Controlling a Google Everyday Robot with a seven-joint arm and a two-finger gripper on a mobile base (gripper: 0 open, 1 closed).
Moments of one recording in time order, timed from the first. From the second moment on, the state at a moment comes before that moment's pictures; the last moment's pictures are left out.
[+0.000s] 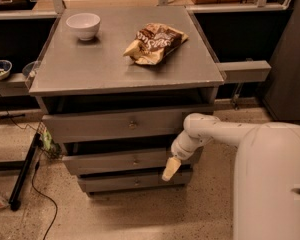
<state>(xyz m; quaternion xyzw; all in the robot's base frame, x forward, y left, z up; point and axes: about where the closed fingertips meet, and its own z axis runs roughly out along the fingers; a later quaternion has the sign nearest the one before) 0.626 -0.092 0.439 -0.56 0.80 0.14 0.14</state>
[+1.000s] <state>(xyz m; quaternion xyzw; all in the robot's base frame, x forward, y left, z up) 0.625 -0.093 0.434 -0.56 0.80 0.15 0.14</state>
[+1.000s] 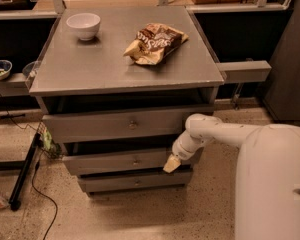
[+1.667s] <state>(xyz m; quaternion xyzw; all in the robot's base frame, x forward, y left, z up) 0.625 -0.093 0.434 -0.56 0.80 0.15 0.14</state>
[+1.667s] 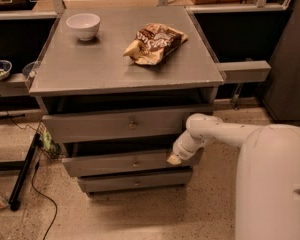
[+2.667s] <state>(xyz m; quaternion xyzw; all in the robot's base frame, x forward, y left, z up) 0.627 -0.095 0.442 -0.56 0.80 0.15 0.14</state>
